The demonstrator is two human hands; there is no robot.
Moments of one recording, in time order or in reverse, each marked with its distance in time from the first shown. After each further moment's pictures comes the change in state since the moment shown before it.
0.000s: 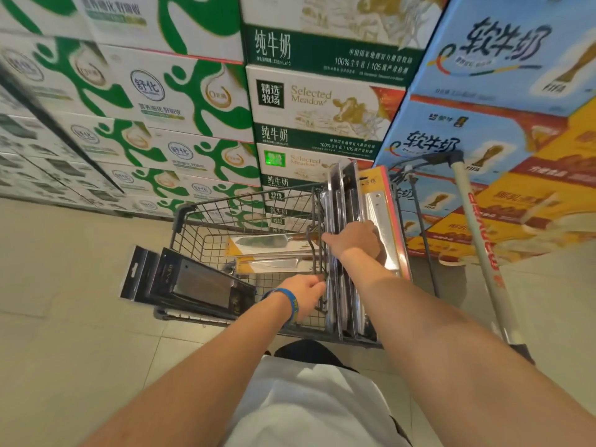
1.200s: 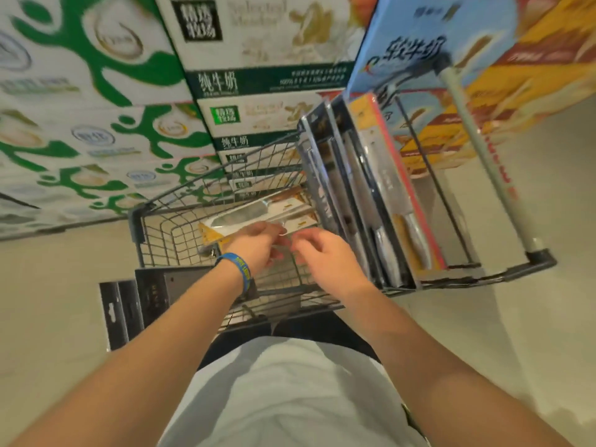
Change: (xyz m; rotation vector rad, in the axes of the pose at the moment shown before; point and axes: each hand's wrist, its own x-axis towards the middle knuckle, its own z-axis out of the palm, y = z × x) left_hand 0.037 -0.051 -0.094 -0.585 0.037 -0.089; right_hand -0.111 -0.025 0.043 0.782 -0.260 -0.049
